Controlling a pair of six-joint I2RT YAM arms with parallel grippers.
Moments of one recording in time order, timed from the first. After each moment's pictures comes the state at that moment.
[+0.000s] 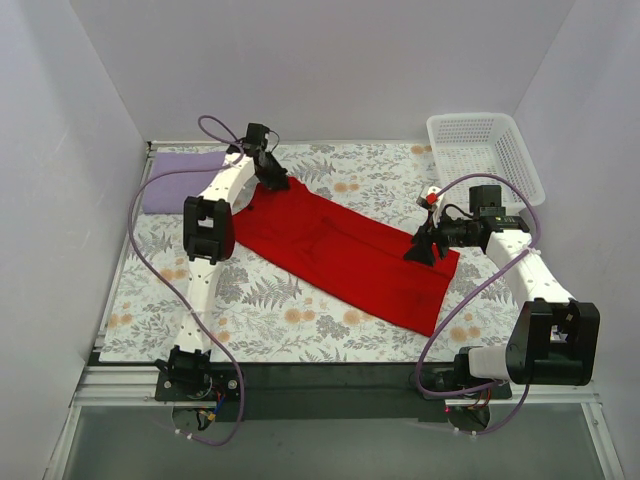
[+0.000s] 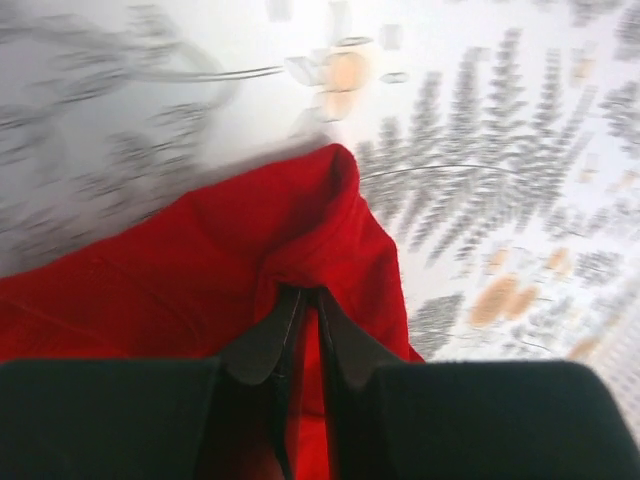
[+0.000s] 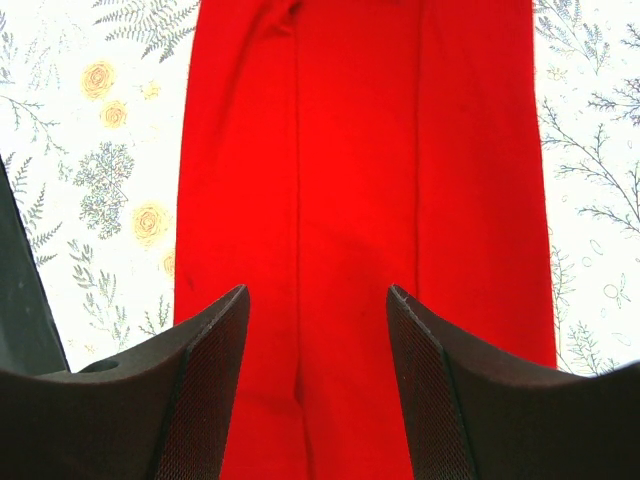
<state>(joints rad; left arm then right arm) -0.22 2.62 2.37 -0.80 0.16 -0.83 0.01 1.32 0.94 -0.65 -0.96 -0.74</state>
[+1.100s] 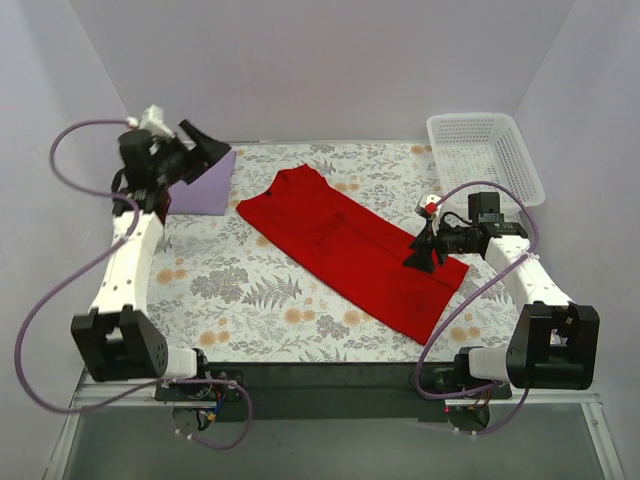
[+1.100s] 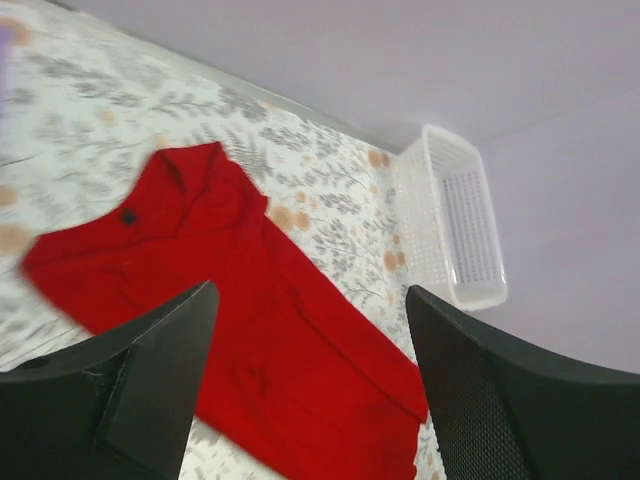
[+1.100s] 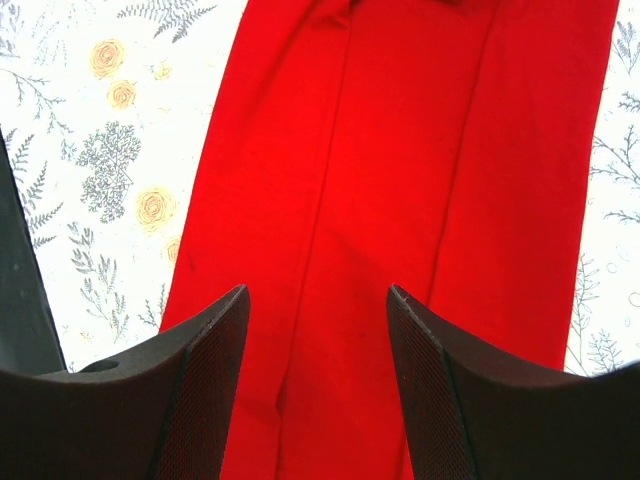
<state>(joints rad) 0.00 1.49 1.42 -0.24 0.43 -0.68 0.01 1.31 0.88 -0.65 -0.98 -0.80</state>
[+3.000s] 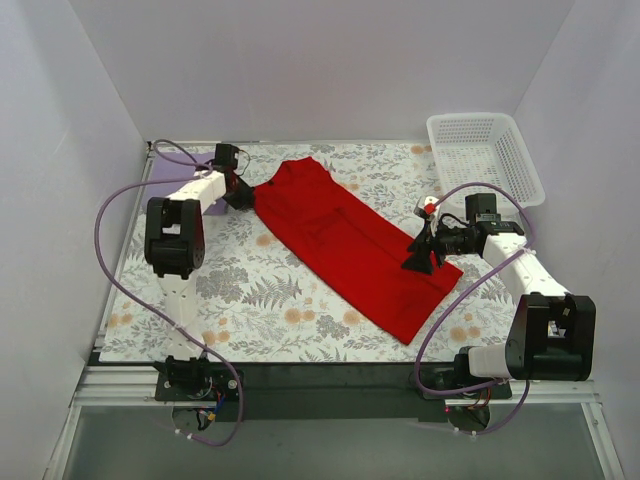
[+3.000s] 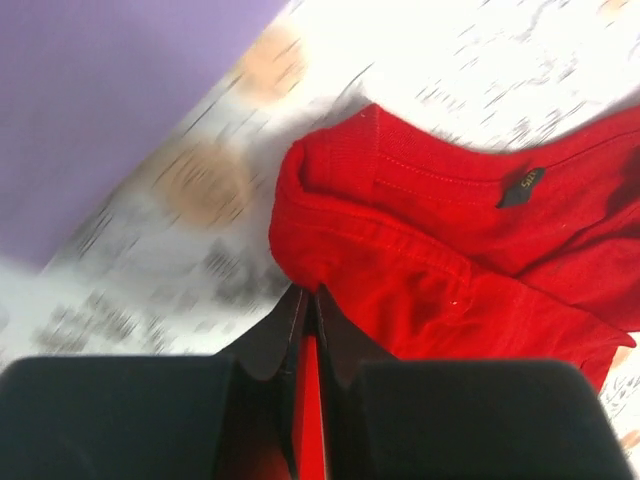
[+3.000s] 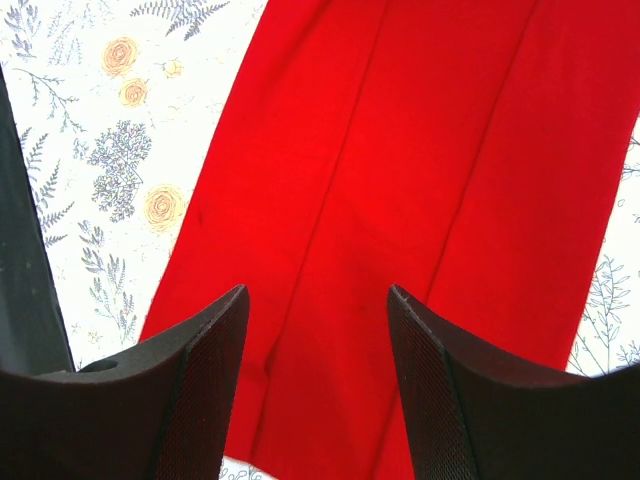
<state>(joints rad) -0.11 2.18 1.61 -0.50 -0.03 -0.92 0.01 1.34 0.87 -0.65 -1.01 -0.81</state>
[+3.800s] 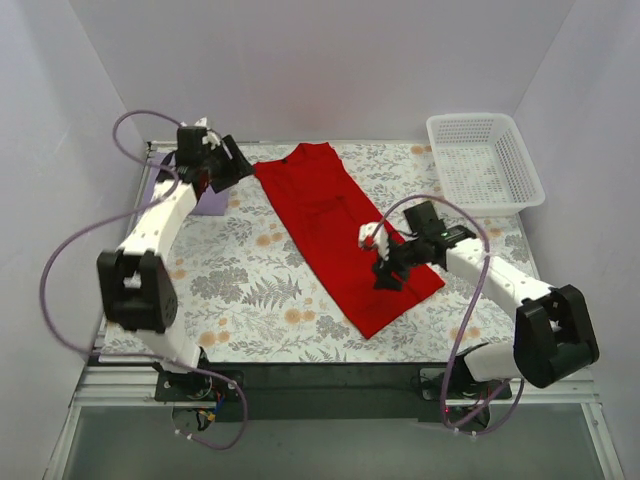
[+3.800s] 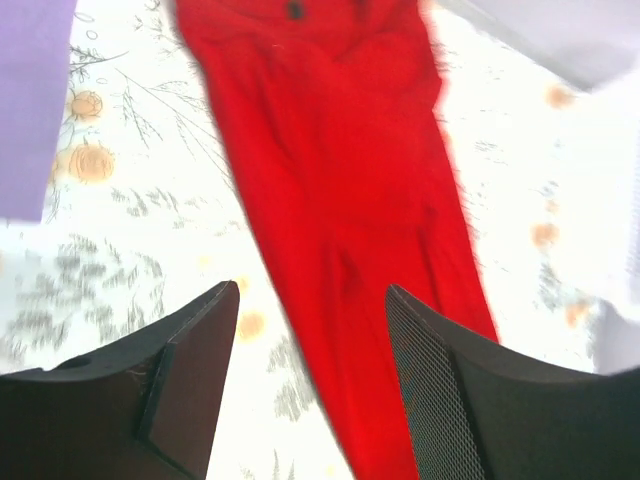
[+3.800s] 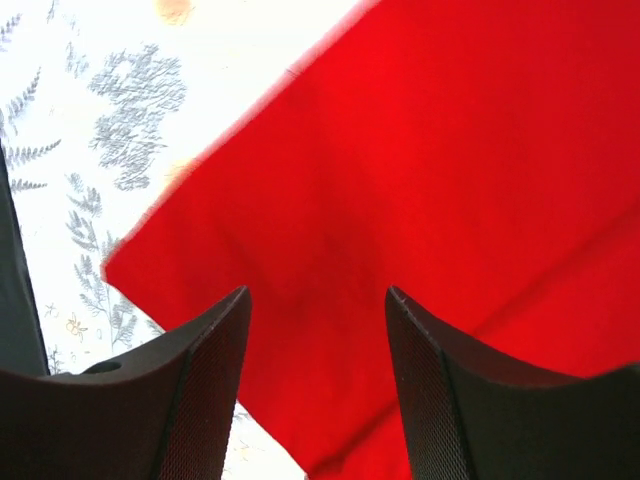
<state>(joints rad) -0.09 1.79 1.52 -0.41 0.20 -0.56 0.37 1.35 0.87 -0.60 -0.73 -0.80</state>
